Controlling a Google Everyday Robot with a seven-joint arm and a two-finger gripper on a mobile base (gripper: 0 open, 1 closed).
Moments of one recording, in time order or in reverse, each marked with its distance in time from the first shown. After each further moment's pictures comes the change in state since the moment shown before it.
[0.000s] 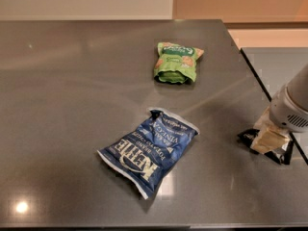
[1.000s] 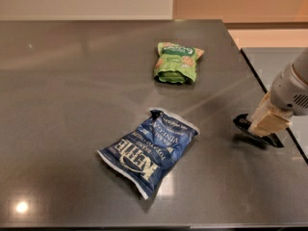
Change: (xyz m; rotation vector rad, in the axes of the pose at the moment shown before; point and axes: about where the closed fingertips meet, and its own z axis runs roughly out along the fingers) arm -0.029 0.007 -0.039 -0.054 -0.065 -0.052
